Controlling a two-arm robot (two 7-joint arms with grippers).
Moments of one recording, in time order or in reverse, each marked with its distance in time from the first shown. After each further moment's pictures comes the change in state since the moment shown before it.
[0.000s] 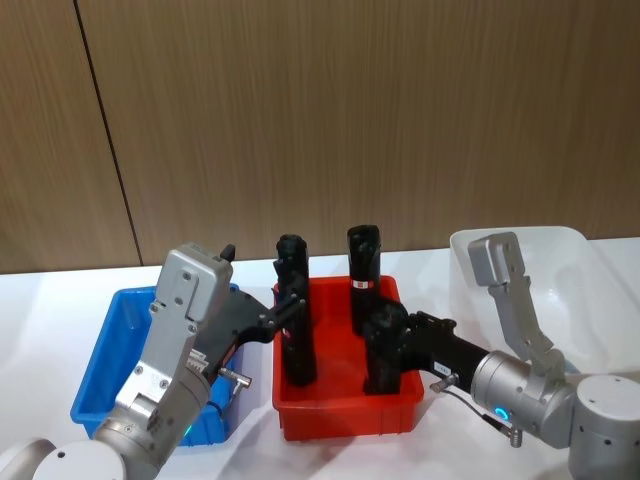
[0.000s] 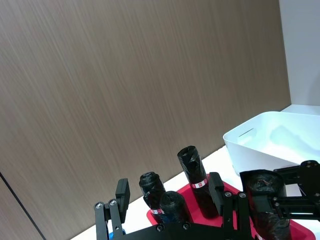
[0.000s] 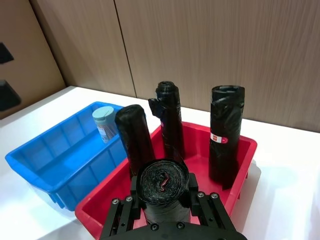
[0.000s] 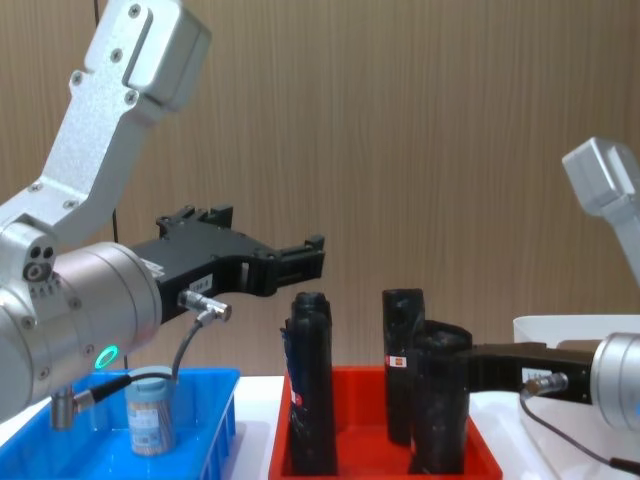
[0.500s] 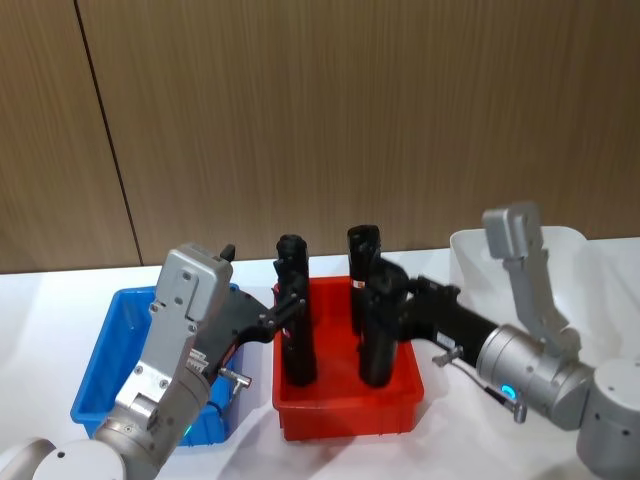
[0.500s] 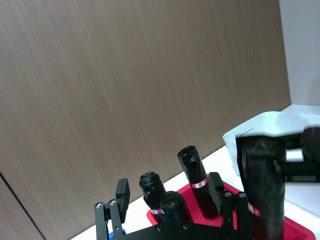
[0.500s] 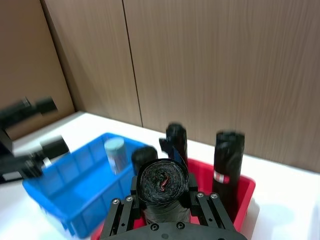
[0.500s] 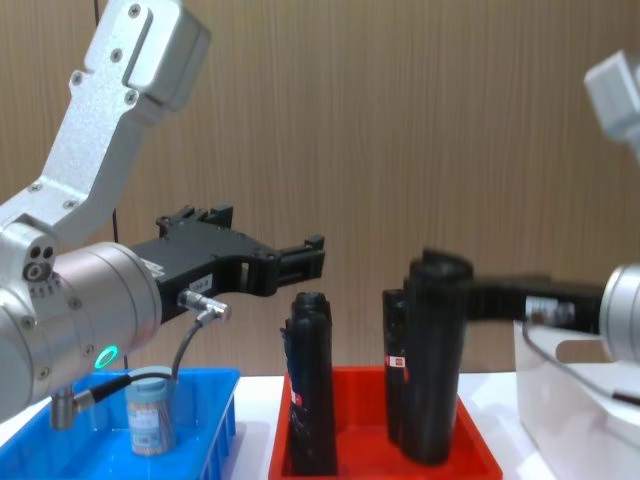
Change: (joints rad) left arm 0.000 0.000 0.000 0.000 0.000 0.000 0.000; right arm -0.028 0.020 0.005 -0.136 0.015 -0.017 -0.020
